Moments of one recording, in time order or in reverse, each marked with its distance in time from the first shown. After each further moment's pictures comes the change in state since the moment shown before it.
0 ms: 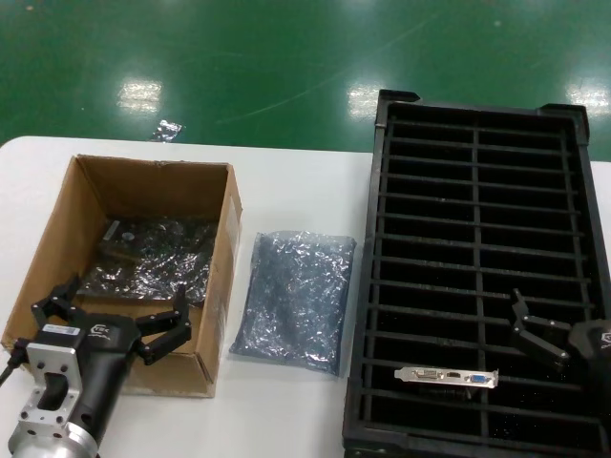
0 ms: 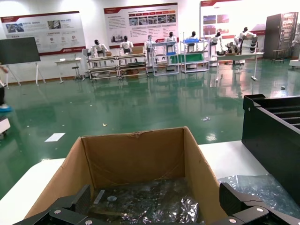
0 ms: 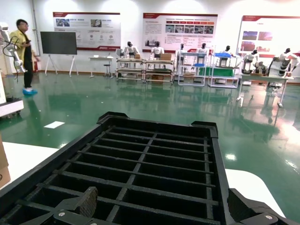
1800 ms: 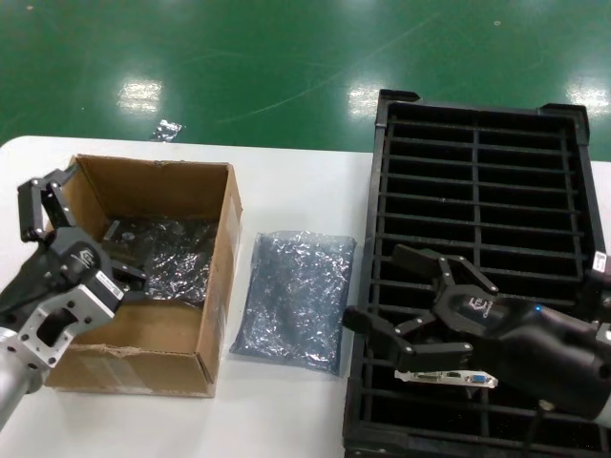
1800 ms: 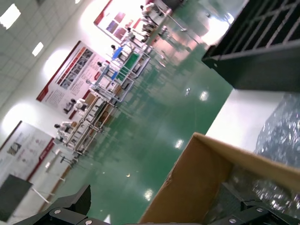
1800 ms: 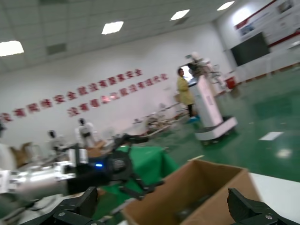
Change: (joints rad) left arm -0.150 -0.139 -0.076 -0.078 0.752 0.250 0.007; right arm 0.446 0.291 -0.354 -0.244 0.515 -0.873 0.146
